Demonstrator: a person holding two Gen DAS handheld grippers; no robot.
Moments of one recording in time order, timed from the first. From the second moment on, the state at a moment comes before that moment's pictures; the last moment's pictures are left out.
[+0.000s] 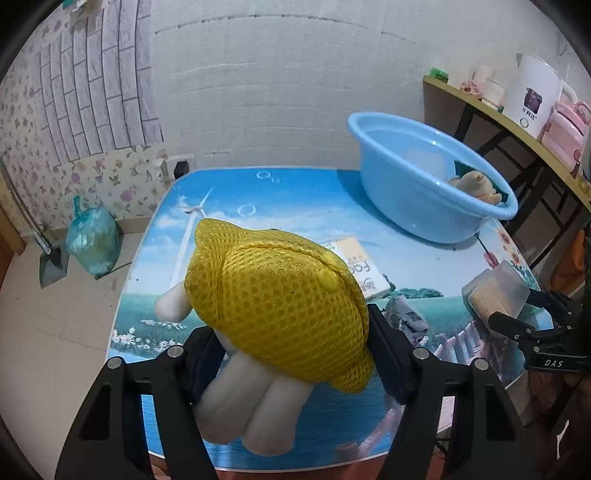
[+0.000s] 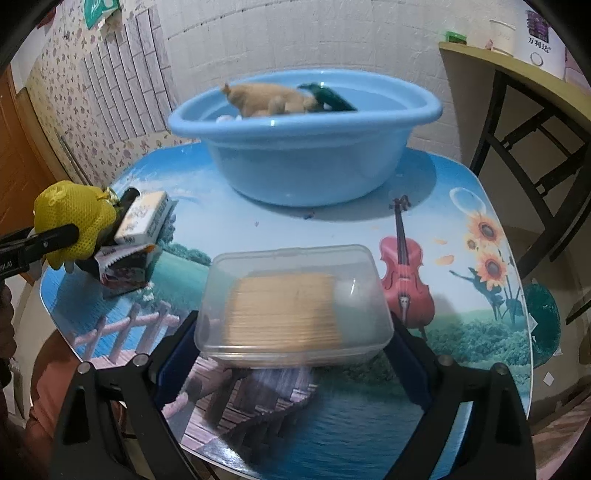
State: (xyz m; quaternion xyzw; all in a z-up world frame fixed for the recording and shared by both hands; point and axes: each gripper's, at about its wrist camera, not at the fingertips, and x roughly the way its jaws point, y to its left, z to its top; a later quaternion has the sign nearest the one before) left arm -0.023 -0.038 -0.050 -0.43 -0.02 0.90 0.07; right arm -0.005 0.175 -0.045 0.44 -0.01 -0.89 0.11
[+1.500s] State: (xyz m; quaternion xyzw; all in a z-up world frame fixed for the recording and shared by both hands) left arm -0.063 0.044 0.041 -0.37 0.00 0.92 0.13; right arm -0.016 0.205 0.053 0.32 -0.05 -0.94 0.13
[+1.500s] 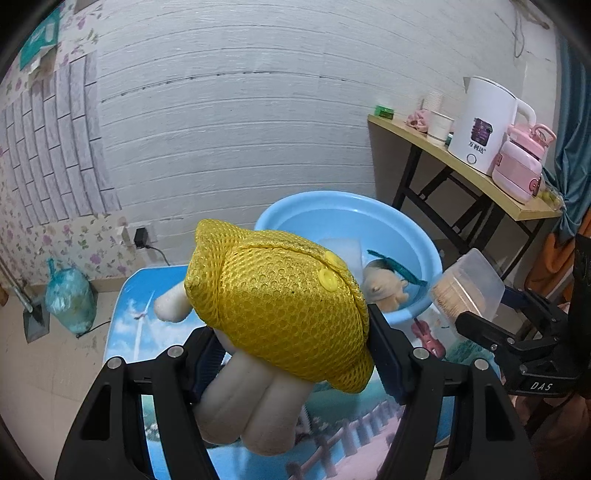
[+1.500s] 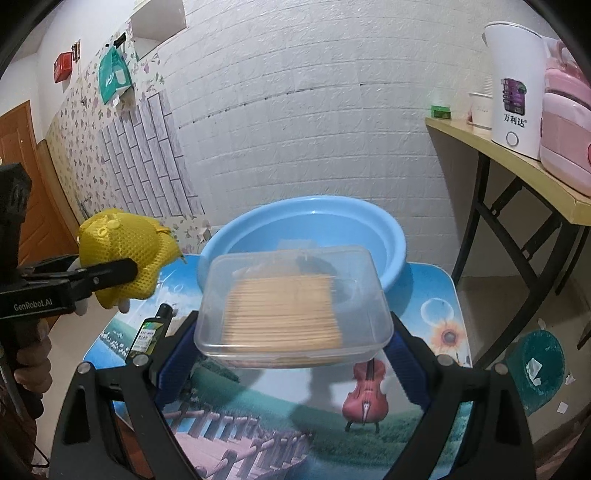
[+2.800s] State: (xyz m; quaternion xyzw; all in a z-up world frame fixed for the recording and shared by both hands) left arm -0.152 0.102 0.016 -0.39 0.03 0.91 0.16; right arm -0.103 0.213 0.036 0.33 -0.05 -0.94 0.12
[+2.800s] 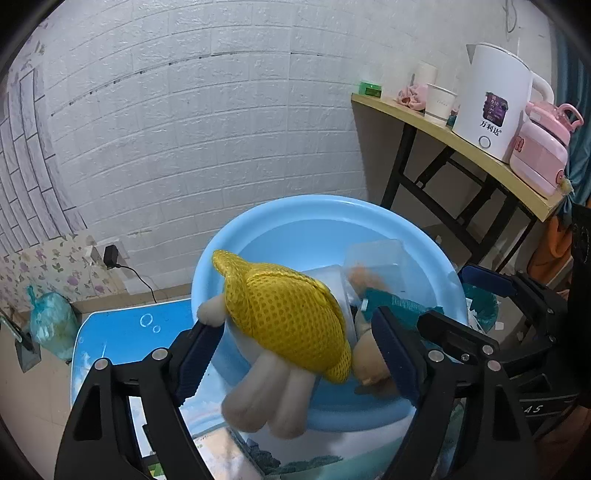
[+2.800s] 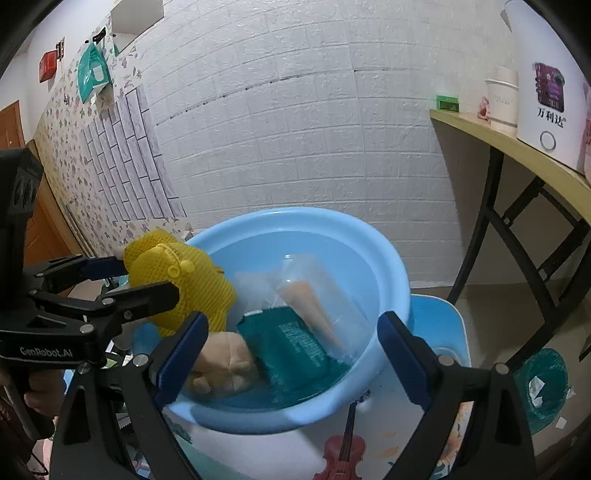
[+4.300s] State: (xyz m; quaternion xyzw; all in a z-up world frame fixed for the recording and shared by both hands) left arm -0.037 -0.007 -0.019 -0.42 -0.02 0.90 0.07; right arm -0.013 0.164 0.019 0.39 -0.02 -0.91 0.13
